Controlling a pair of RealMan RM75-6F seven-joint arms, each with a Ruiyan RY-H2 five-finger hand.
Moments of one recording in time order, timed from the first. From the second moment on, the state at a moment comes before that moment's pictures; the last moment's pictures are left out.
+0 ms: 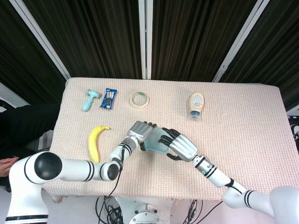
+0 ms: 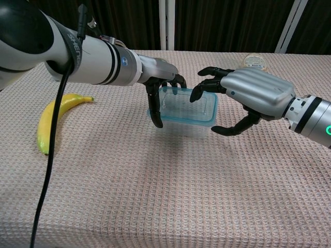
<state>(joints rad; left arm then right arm) -1.47 -1.63 -0.04 -1.46 0.19 0.73 0.62 0.66 -1.69 0.02 -1.11 -1.74 1.17 0.07</state>
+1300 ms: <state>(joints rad) -1.44 -1.68 -0.04 -1.42 0.23 0.78 0.67 0.69 -1.69 0.02 -1.12 -1.71 1.21 0.10</state>
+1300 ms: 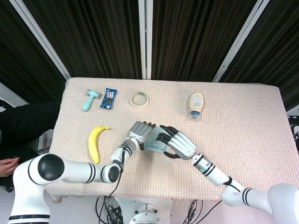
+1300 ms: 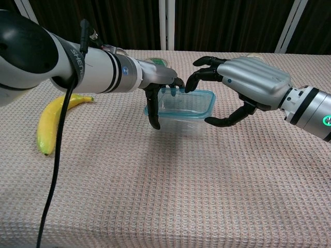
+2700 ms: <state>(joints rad) -1.31 -1.60 -0.06 -1.59 0.47 0.92 0.62 0.71 -1.83 0.03 -0.90 -1.74 1.34 0.13</state>
